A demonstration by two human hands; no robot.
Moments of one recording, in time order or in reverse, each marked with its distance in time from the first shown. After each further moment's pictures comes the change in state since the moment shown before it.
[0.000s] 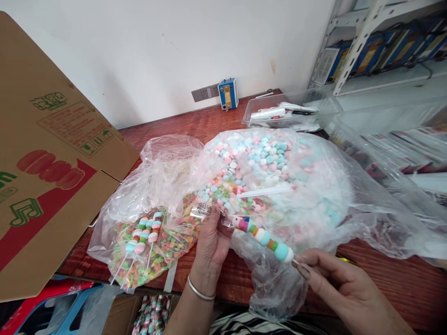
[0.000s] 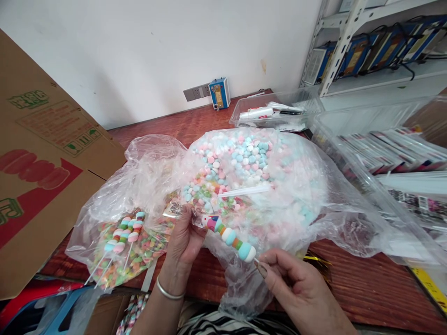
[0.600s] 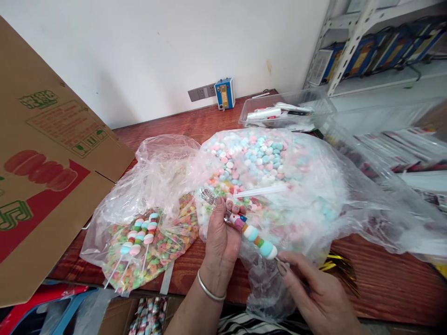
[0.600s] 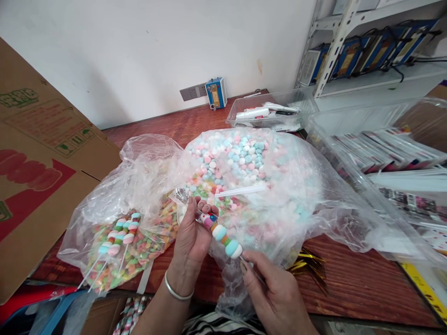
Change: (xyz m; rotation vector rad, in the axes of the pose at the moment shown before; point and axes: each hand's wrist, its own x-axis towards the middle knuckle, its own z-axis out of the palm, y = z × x) left_hand -0.009 -0.020 0.034 -0.098 -0.078 -0.014; right_hand -0.003 0.013 0.034 -0.386 0.207 -0.367
